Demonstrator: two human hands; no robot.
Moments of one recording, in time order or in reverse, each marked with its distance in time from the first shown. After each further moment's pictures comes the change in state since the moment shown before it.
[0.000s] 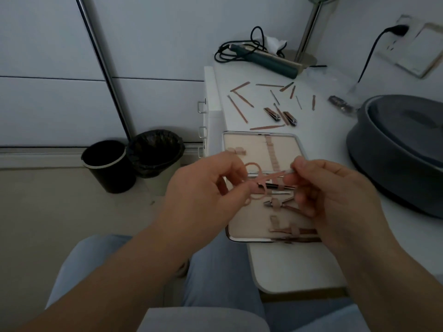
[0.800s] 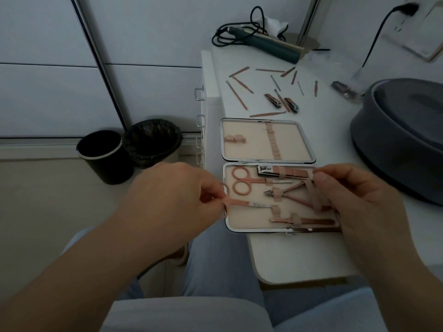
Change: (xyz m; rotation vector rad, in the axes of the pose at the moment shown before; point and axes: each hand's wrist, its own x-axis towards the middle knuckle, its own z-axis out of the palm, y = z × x) left_hand -0.009 -0.010 -0.028 0.474 -0.285 -0.098; right_hand -0.015 0.018 -0.028 -0.416 0.145 -0.208
